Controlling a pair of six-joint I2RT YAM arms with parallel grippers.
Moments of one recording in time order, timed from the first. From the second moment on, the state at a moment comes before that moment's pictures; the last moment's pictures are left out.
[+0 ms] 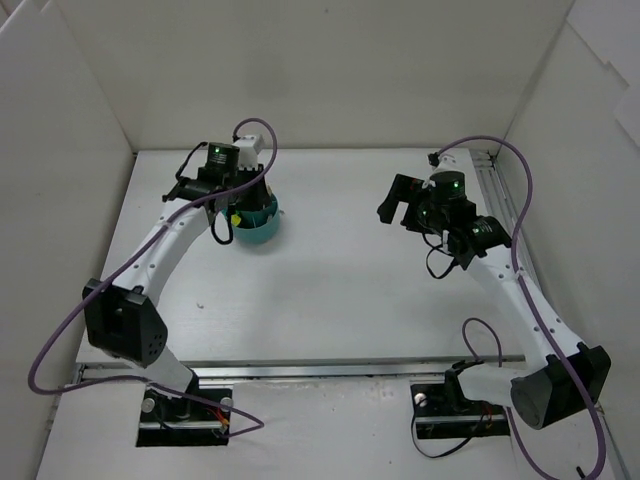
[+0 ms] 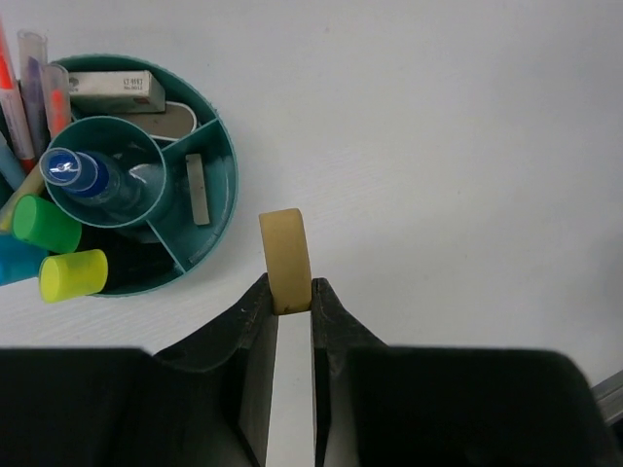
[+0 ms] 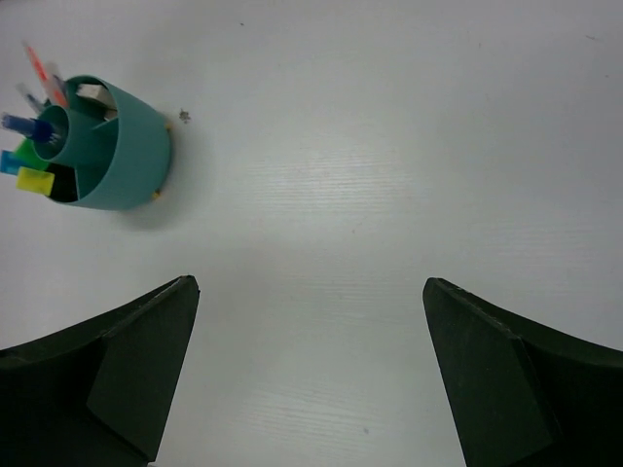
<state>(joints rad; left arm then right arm) -0.32 1.57 1.50 -0.58 0.22 -0.23 0.33 1.22 1.17 -0.51 0.01 0.49</state>
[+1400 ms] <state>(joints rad) -0.30 1.95 1.79 -0.92 0.14 -0.11 0.13 1.29 1.17 -0.61 -0.03 0.44</state>
